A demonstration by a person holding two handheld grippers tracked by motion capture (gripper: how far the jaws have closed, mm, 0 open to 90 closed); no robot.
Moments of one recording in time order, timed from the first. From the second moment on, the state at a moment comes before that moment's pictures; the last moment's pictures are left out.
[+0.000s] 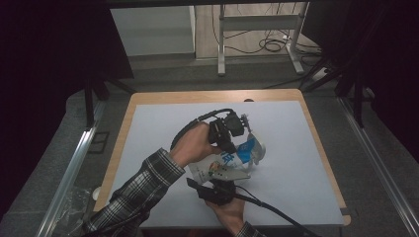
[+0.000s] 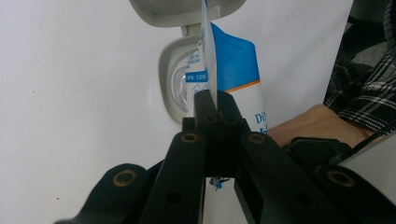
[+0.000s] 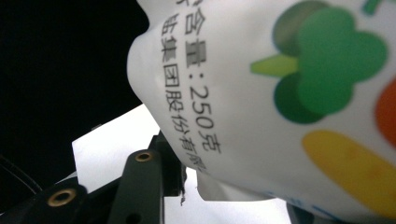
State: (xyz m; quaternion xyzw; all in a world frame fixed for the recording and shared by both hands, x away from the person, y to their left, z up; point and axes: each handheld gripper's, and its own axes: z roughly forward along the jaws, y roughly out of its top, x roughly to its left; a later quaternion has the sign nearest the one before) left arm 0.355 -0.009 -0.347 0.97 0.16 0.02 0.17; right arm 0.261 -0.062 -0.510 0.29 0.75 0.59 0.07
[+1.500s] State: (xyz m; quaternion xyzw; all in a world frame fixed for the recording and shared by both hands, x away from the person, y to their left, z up) left arm 0.357 -0.013 -0.347 0.97 0.16 0.02 0.16; right arm 0.262 -0.065 -0.502 0.29 0.74 0.61 0.06
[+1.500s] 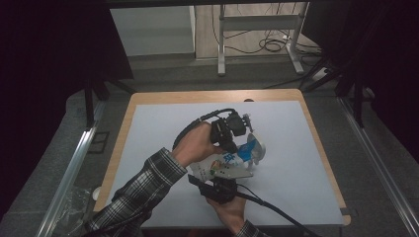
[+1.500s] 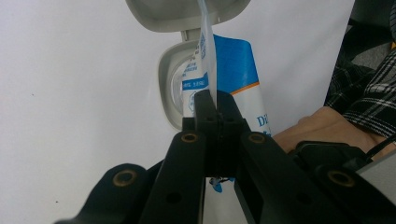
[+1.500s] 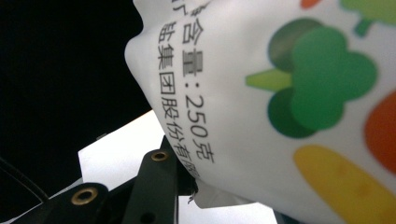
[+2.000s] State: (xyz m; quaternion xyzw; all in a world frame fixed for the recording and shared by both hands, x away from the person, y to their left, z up) left arm 0.357 -0.014 -0.348 0.97 0.16 0.02 0.16; right arm 0.261 -0.064 -0.500 0.29 0.74 0.61 0.06
